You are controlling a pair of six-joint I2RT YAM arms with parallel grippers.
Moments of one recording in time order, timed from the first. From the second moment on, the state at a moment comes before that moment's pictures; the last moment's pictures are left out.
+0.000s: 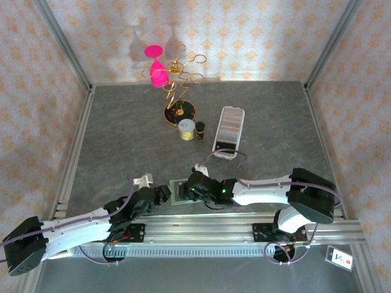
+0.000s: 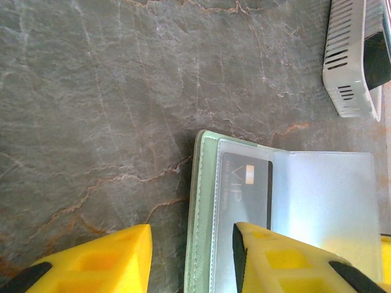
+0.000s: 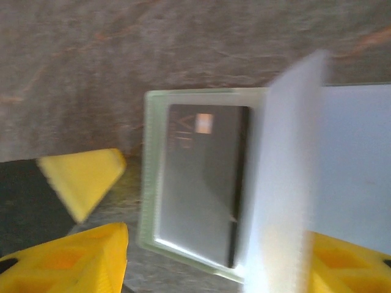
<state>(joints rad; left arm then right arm) -0.94 0.69 0.02 0.00 -0.26 -1.29 1.21 1.52 0.74 -0.05 0.11 1.06</state>
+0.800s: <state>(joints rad) -0.94 0.58 0.03 -0.11 -0.28 -1.30 1.14 1.48 0.79 0.07 0.05 0.93</state>
